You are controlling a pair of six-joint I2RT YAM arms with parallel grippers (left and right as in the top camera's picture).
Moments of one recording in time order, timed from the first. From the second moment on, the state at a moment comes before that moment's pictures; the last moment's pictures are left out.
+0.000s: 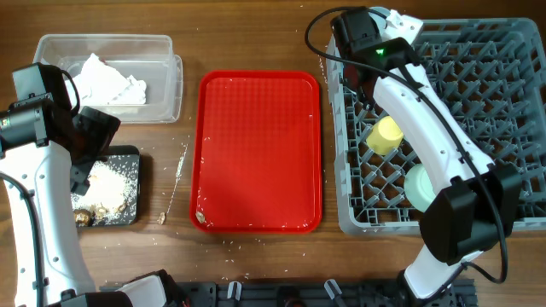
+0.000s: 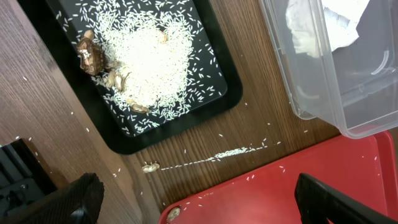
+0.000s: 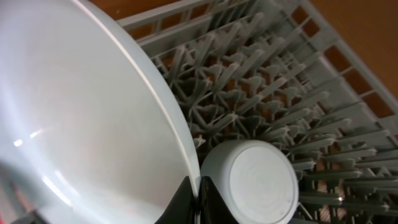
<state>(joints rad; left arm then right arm) 0.31 1.41 1.42 -1.34 -0.10 -0.87 0.35 1.87 1.67 -1.01 0.78 0.70</state>
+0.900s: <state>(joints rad) 0.31 1.41 1.42 -1.34 -0.10 -0.87 0.35 1.01 1.42 -1.24 0.41 0.58</state>
